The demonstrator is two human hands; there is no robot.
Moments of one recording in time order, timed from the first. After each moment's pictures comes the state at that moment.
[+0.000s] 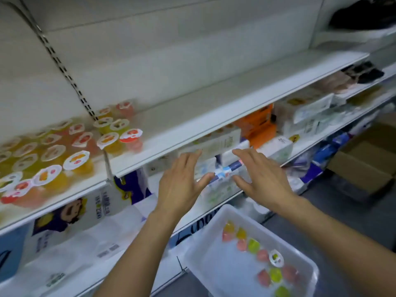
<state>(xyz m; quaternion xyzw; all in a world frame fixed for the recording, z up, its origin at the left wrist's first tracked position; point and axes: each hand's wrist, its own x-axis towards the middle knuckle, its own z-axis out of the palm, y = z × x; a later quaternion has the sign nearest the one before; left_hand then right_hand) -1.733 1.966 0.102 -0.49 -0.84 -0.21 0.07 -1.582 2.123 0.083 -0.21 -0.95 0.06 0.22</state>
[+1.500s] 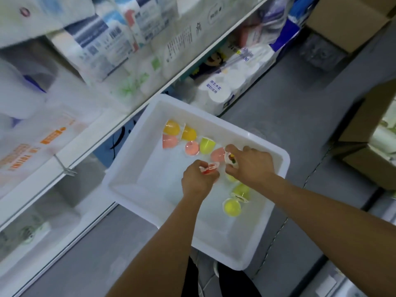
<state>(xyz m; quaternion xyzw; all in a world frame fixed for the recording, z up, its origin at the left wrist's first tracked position) -1.575 2.044 -0.323 -0.18 -0.86 -0.21 -0.43 -1.459 2.147 -0.311 -0.42 -0.89 0.13 -0.16</state>
